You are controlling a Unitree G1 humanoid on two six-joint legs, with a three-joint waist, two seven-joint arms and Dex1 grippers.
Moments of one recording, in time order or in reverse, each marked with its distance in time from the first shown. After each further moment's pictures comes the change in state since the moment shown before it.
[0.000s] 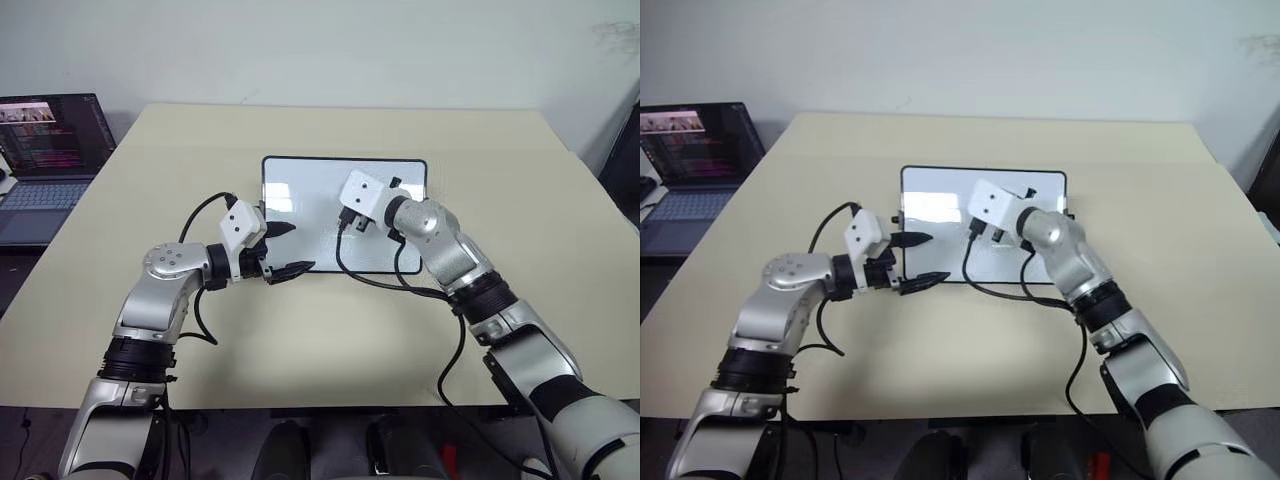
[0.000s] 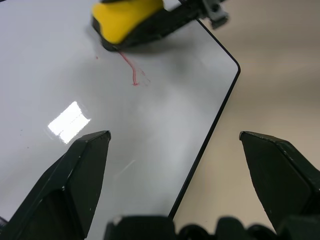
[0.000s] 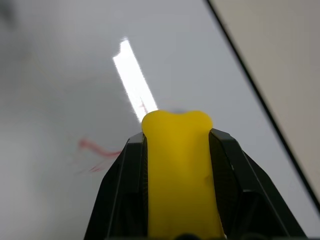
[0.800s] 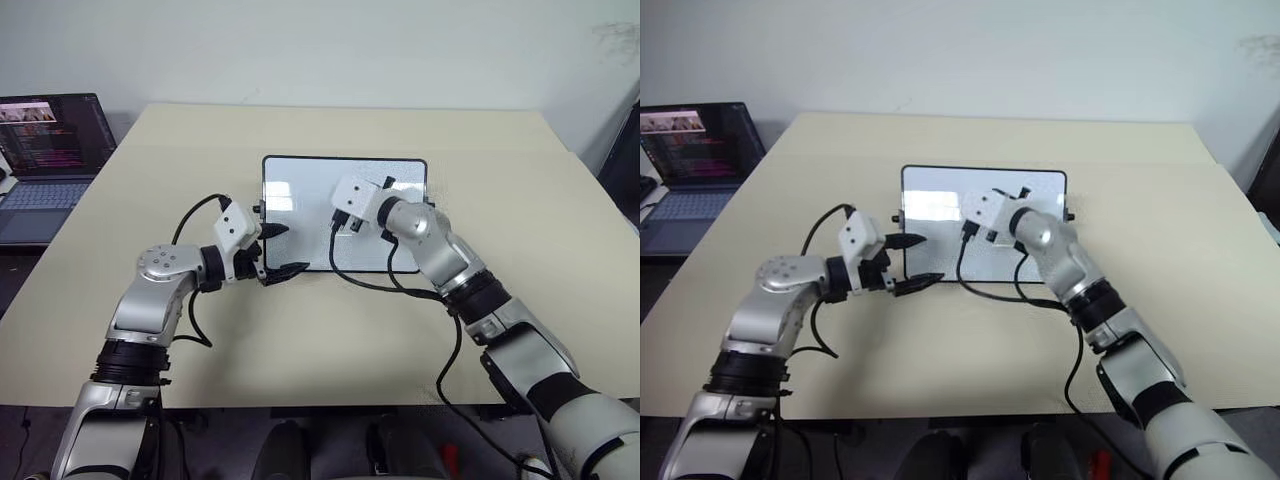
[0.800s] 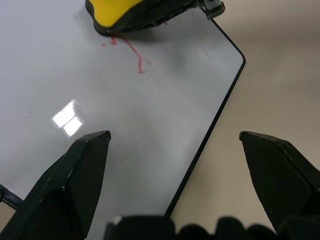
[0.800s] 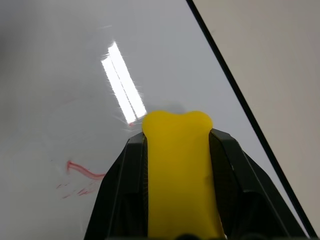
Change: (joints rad) left arm 0.017 0.022 0.007 -0.002 0.000 0.000 0.008; right arm -0.075 0.052 0.007 0.092 -0.005 -0.035 -0.165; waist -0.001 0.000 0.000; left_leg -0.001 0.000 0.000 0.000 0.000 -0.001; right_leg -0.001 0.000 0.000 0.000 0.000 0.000
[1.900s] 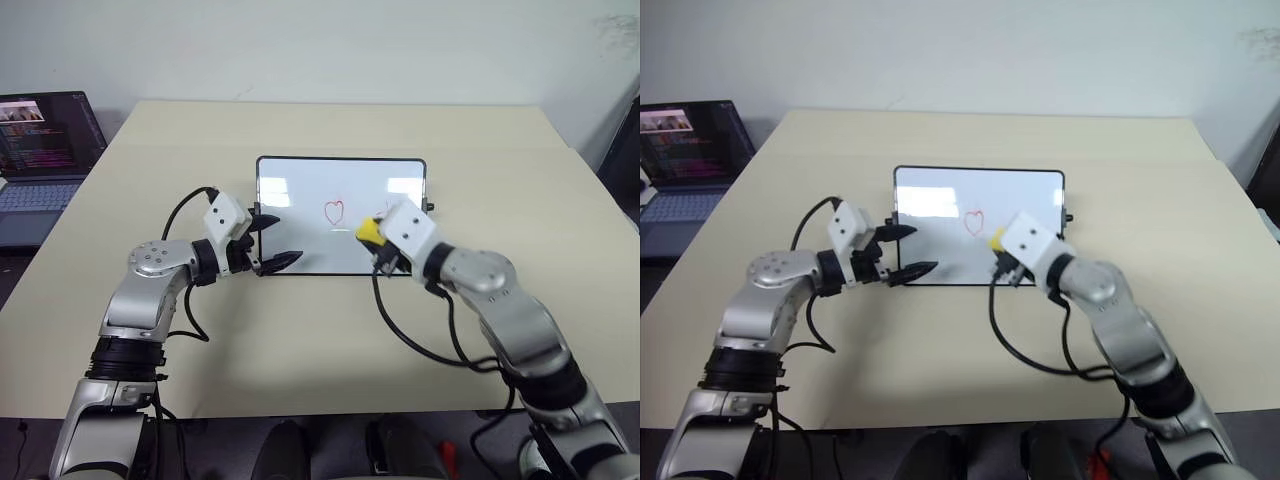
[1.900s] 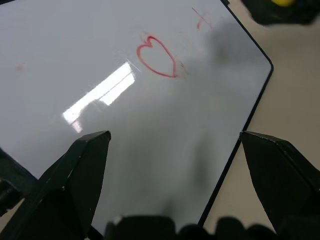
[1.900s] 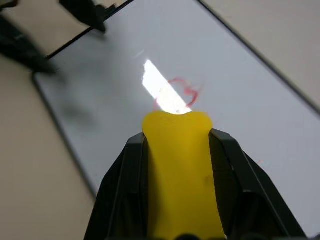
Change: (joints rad) left arm -0.016 0.014 0.020 0.035 -0.008 -0.009 0.021; right arm 0.345 -0.159 -0.087 -0.783 0.242 0.430 0.079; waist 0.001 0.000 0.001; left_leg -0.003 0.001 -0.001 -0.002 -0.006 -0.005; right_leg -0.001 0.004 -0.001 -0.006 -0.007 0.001
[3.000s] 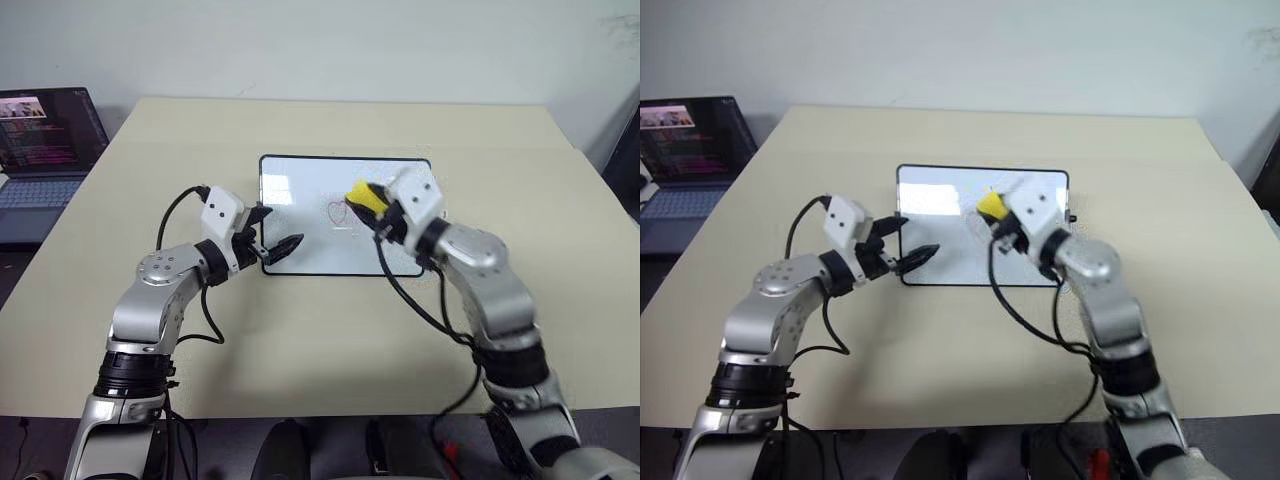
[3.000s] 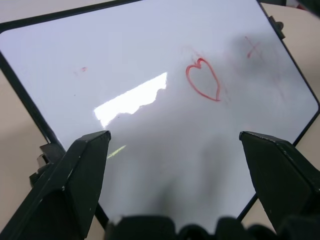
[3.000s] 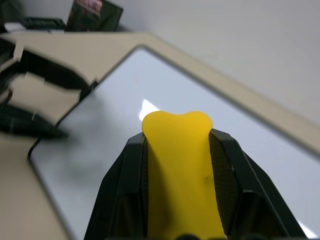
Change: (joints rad) left arm 0.060 -0.073 0.059 -0.195 -0.072 0.191 0.272; right arm 0.120 0.165 -0.226 -0.035 0.066 -0.011 0.077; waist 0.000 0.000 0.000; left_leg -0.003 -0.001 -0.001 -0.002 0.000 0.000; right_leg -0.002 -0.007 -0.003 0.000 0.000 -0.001
